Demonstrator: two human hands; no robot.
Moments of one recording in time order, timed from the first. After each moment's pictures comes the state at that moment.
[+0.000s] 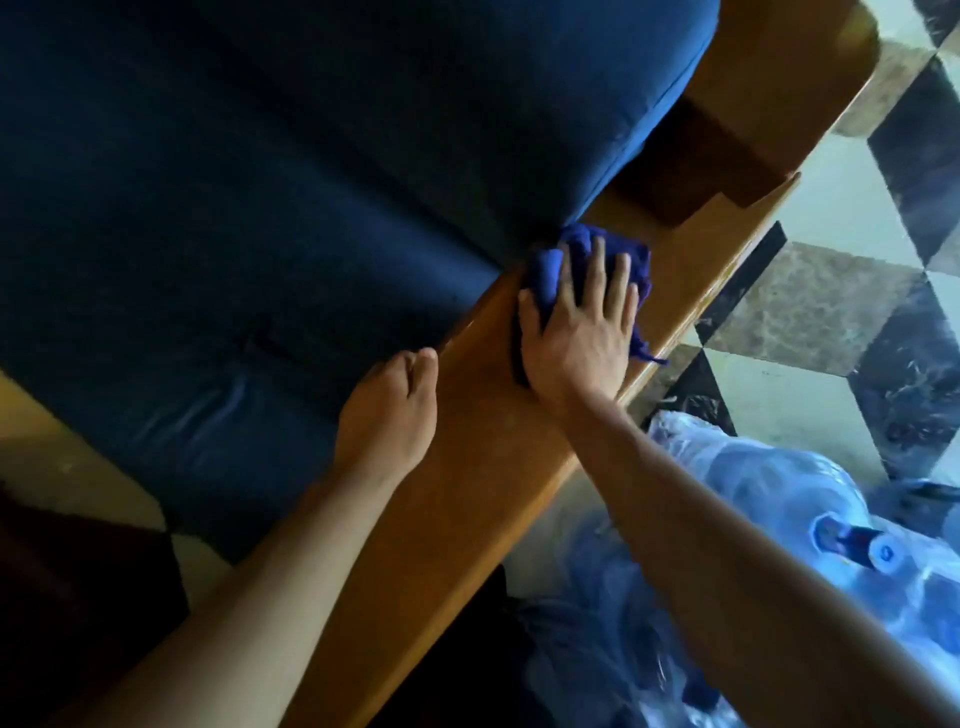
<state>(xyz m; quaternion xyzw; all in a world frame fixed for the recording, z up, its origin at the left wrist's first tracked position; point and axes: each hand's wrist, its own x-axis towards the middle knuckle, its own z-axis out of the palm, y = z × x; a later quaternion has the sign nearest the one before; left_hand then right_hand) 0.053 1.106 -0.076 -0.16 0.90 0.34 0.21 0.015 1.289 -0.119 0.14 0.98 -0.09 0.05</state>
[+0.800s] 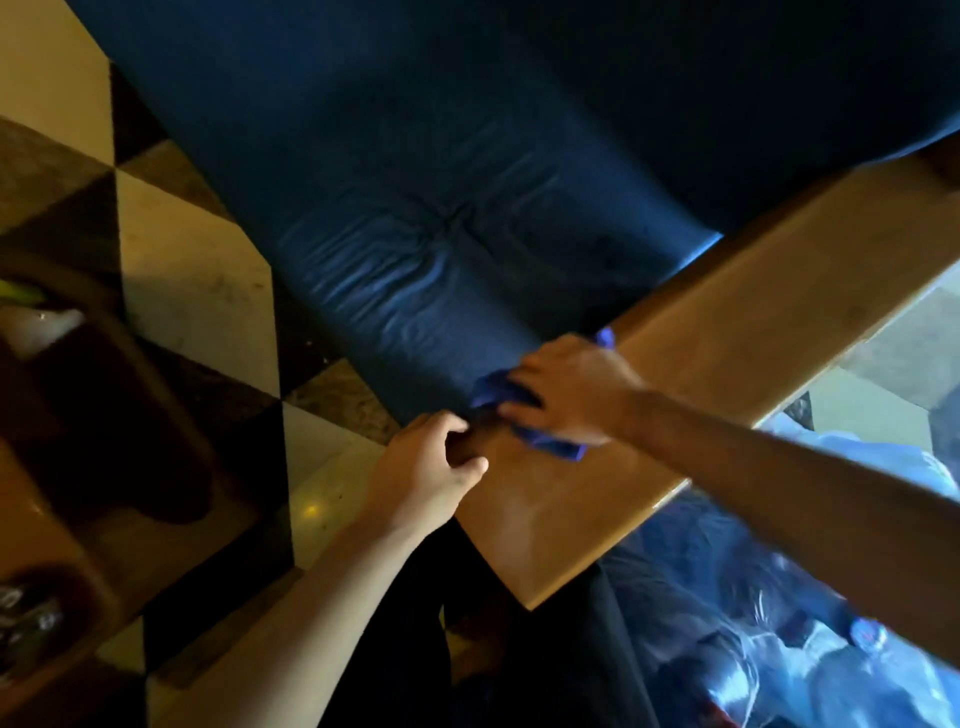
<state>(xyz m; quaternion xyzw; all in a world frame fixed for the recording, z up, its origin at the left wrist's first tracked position) 0.263 0.861 -0.087 -0.19 0.87 0.37 0.26 0.138 1.044 -0.095 -0.37 0.88 0.04 0.28</state>
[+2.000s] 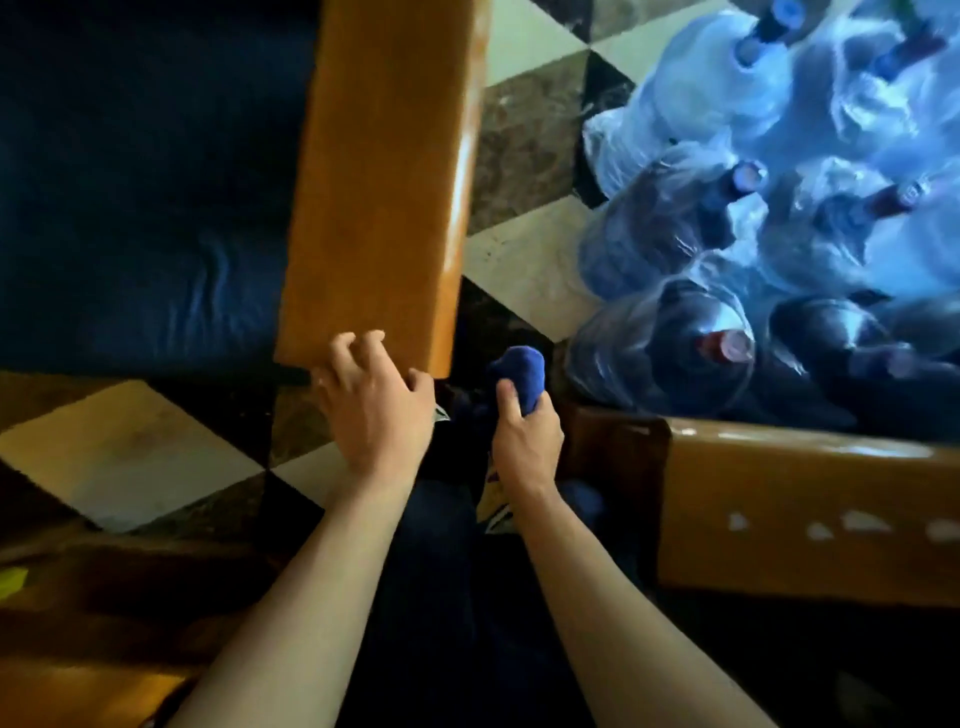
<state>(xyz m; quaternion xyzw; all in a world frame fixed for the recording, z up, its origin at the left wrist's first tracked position) 0.387 0.920 -0.062 0.10 0.97 0.13 0.17 0.495 0.998 -0.108 0.65 0.53 -0.54 -0.01</state>
